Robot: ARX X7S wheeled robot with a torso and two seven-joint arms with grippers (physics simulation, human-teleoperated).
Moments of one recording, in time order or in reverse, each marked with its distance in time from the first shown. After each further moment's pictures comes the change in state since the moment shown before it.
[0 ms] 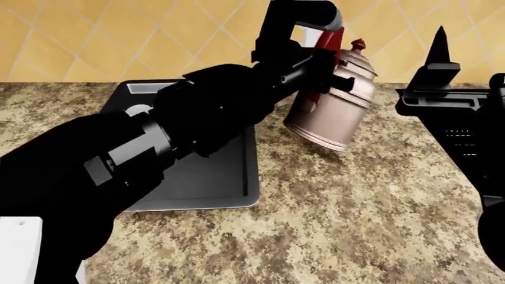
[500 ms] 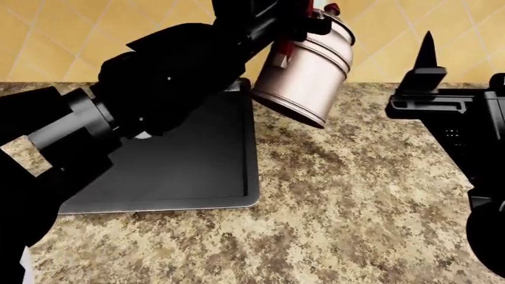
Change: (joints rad) left arm -0.090 -0.181 -0.075 0.201 -0.010 0.074 -0.111; right arm 0.002 -0.024 -0.033 0.004 -0.020 -0.003 -0.001
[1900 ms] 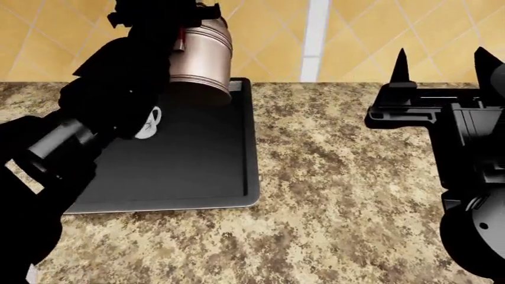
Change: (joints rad) left arm 0.118 -0.040 -0.037 -0.403 0.161 0.205 -0.117; right arm -0.032 -0.051 -0.074 0.040 -0.074 -0.041 -0.025
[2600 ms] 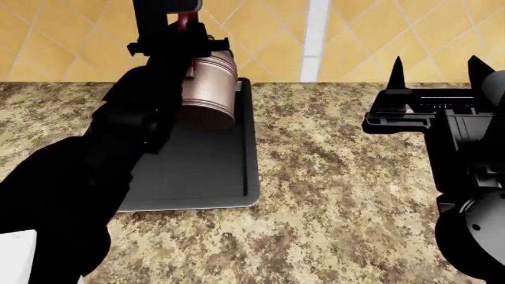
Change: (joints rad) left arm 0.089 0.159 -0.028 -0.301 0.016 0.005 0.157; right arm -0.035 -0.005 -0.010 0.018 -0.025 -0.030 -0.012
